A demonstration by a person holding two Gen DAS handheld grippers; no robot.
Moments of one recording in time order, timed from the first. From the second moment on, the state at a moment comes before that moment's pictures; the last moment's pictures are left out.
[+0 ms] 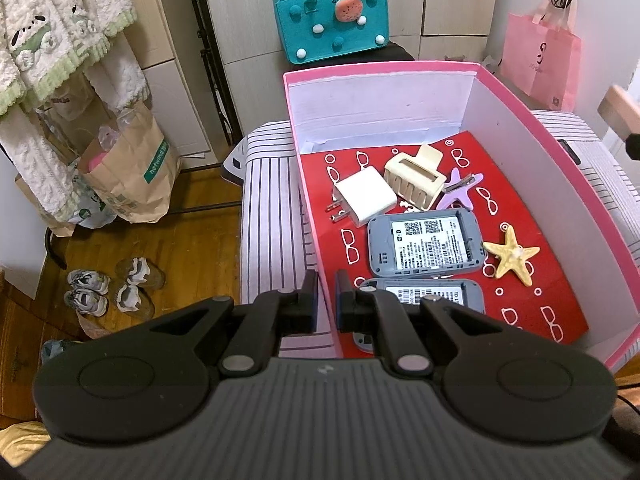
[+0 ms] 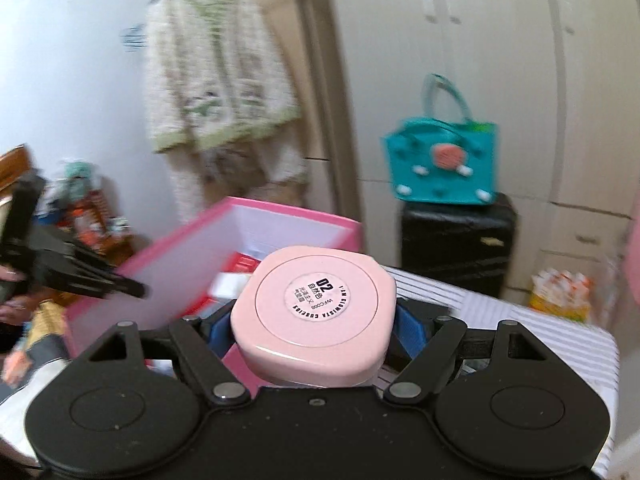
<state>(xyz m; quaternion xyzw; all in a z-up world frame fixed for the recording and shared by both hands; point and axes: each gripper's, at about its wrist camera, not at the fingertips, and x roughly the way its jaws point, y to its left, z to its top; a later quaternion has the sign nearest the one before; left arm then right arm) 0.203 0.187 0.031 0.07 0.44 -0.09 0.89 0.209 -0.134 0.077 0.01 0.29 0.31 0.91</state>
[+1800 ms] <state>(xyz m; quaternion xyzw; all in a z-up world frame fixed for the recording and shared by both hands) 0.203 0.197 0.029 0.05 0.44 -0.12 0.89 0.227 0.007 0.089 -0.19 0.50 0.41 0.74</state>
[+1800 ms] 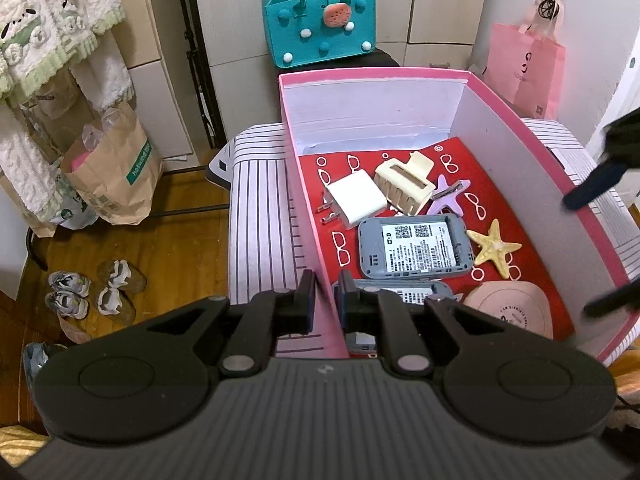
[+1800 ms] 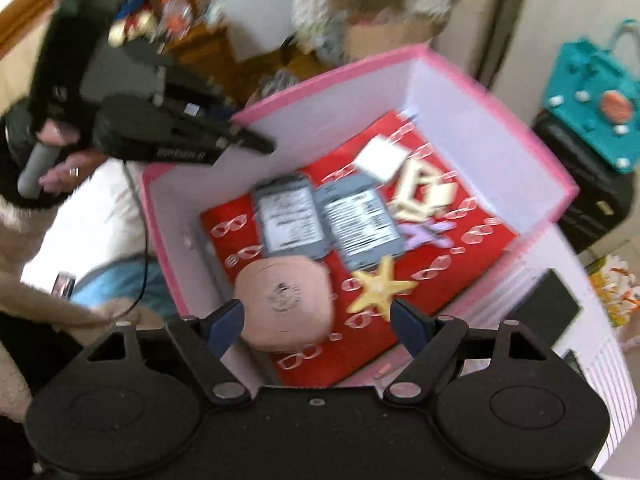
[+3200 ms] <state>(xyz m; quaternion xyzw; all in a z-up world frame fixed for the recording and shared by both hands) 0.205 0.190 0.025 0.04 0.46 -0.07 0.89 0.225 -0.139 -0.041 -0.10 0.33 0.30 0.89</state>
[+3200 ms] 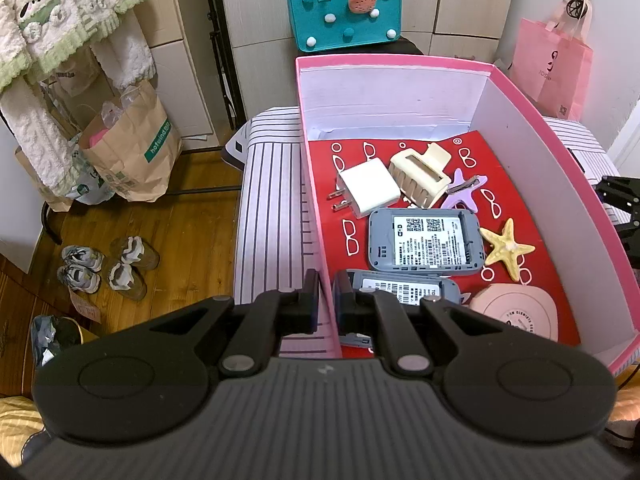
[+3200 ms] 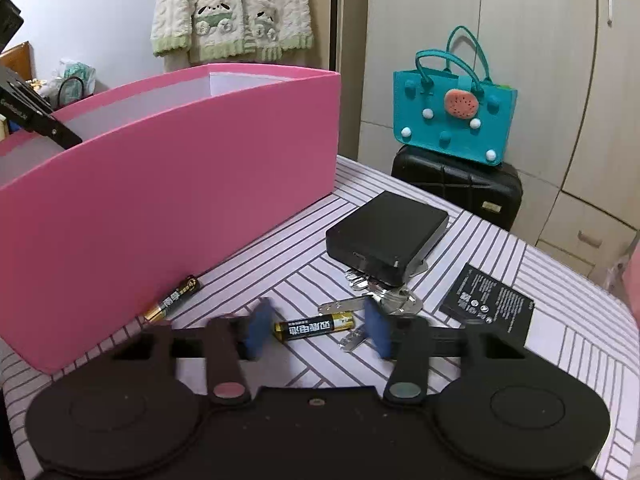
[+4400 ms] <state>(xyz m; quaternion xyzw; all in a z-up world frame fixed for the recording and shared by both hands) 0.201 0.188 0.026 0.05 0.45 -0.08 0.89 0.282 -0.030 0.073 -0.11 0.35 0.37 0.85</state>
